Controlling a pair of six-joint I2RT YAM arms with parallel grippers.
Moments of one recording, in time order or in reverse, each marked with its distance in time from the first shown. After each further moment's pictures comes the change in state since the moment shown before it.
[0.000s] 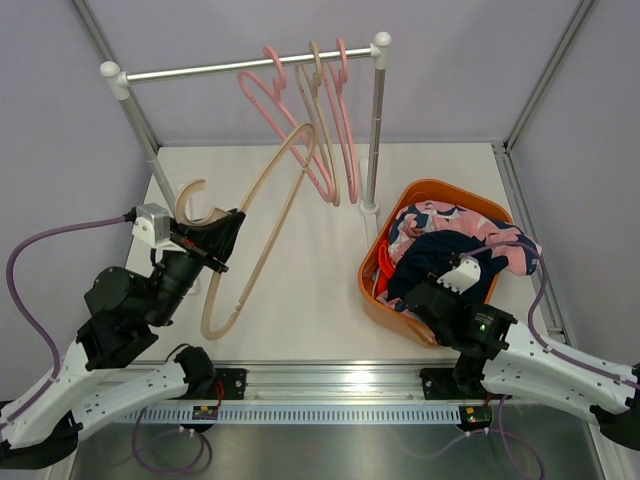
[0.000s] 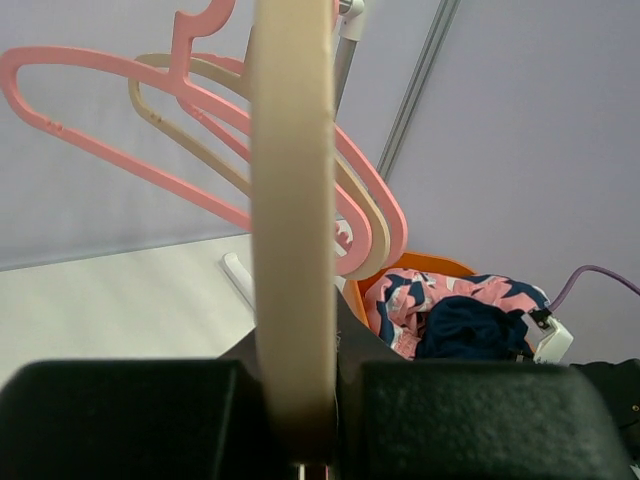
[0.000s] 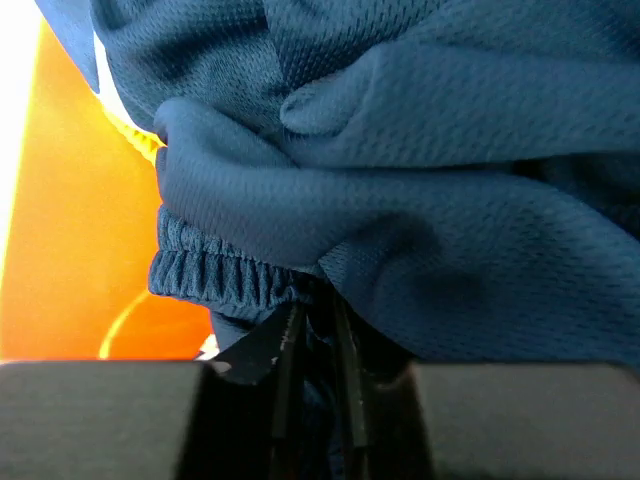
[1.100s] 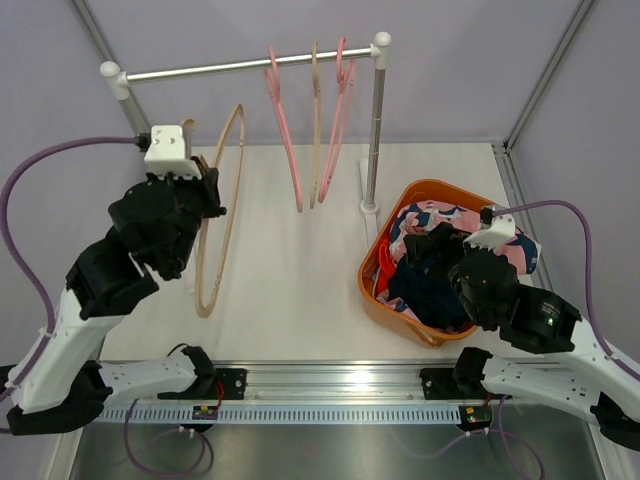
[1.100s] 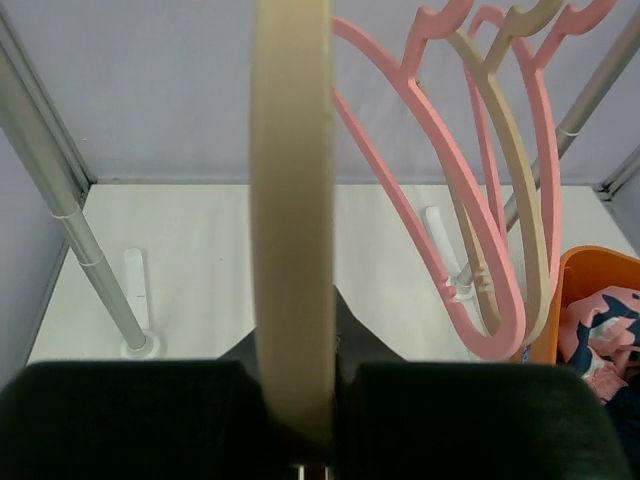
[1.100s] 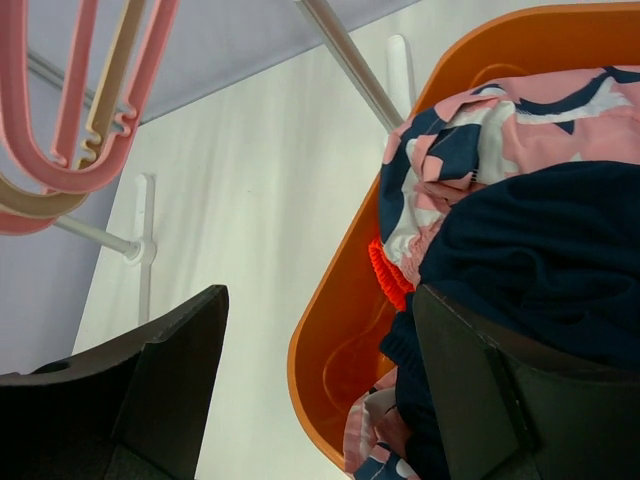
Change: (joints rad) left arm 0.039 0.443 0.640 -0.586 -0.435 0.002; right arm 0.000 -0.008 0.476 0.038 0.011 -0.449
